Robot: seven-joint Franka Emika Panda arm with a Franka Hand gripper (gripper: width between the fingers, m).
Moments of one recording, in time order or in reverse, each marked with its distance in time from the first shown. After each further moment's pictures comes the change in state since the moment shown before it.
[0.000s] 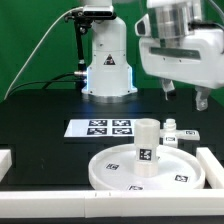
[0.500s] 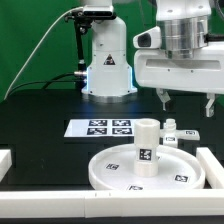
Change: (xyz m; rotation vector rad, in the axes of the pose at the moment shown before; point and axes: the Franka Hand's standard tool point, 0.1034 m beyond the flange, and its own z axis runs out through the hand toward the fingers) arm -0.005 0.001 0.007 -0.007 0.040 -0.274
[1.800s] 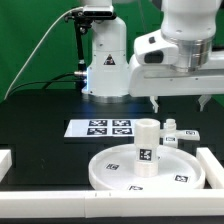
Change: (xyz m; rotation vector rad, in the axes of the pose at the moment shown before) arm -0.042 0.035 0.010 -0.239 -0.292 -0.719
